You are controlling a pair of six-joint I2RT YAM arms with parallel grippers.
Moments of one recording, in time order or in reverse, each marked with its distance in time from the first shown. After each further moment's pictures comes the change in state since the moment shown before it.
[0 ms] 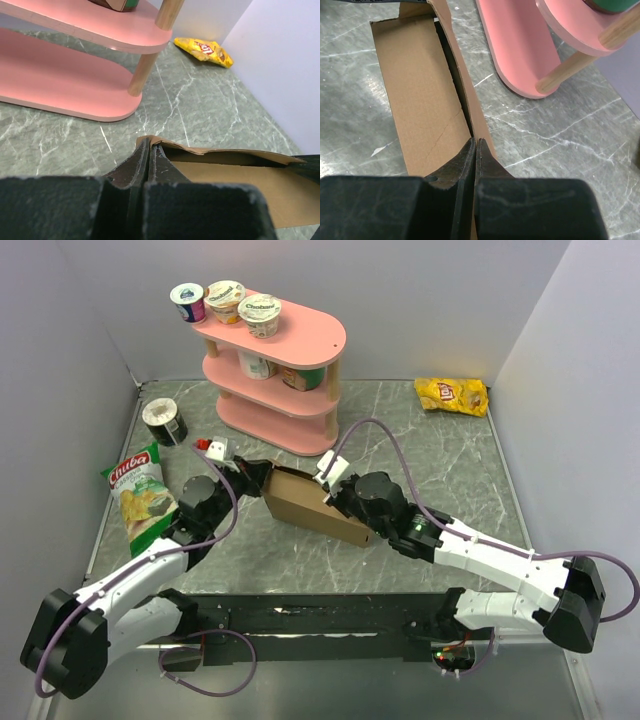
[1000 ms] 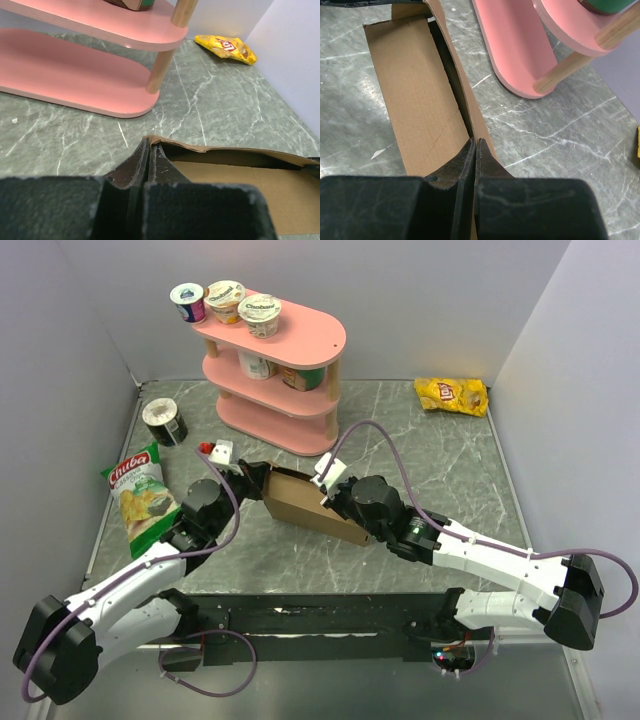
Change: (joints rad) left arm -0.065 -0.053 0.014 -0.098 -0.153 0.067; right arm 0.039 0.005 0.000 0.011 0.063 0.005
